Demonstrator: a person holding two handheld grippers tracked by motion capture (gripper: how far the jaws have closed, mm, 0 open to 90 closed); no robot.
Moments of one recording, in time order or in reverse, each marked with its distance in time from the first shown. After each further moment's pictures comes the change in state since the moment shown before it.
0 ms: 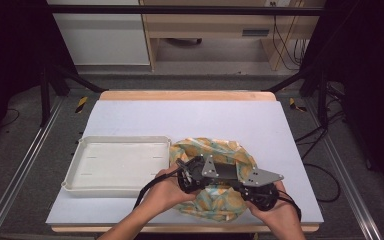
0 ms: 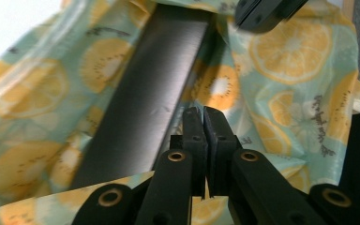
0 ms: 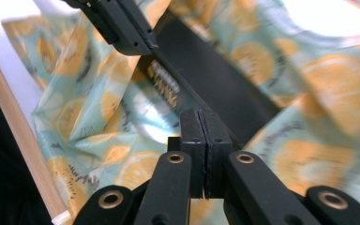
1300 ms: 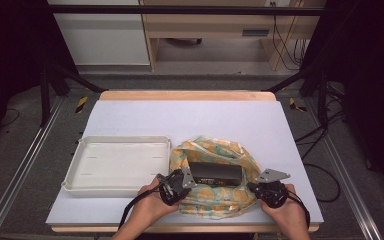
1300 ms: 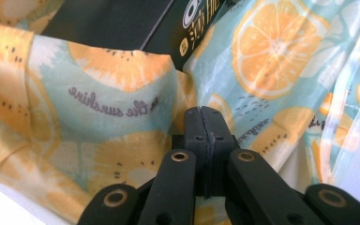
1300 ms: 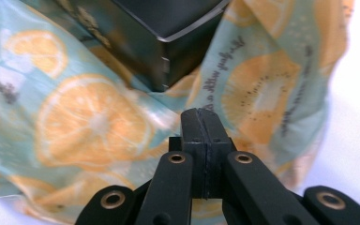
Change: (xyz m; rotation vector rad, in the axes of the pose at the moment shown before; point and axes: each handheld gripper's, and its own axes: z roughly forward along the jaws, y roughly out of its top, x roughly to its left) left arm -0.005 -0.073 0.015 0.073 0.087 -0.146; right arm -0.041 -0.055 0.016 0.150 -0.122 0.143
